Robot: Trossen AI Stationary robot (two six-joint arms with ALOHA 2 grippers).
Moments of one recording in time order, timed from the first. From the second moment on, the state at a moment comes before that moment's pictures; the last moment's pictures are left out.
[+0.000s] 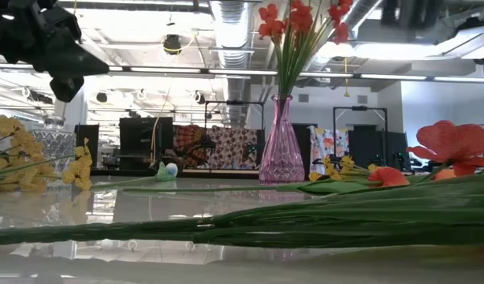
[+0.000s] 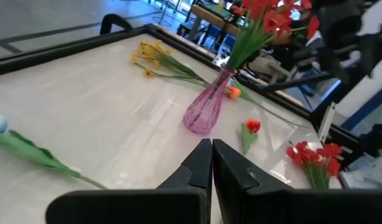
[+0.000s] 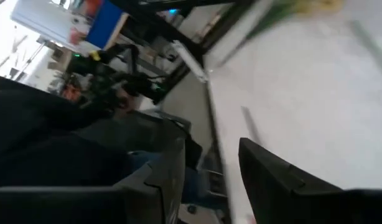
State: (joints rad) left arm 0.24 0.04 0.28 -0.41 0.07 -0.43; right arm 0.53 1.26 0.85 0.10 0.14 1.04
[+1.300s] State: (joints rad) left arm 0.24 0.04 0.28 -0.44 0.23 -0.48; right arm 0.55 2.22 1.63 -0.37 0.06 0.70
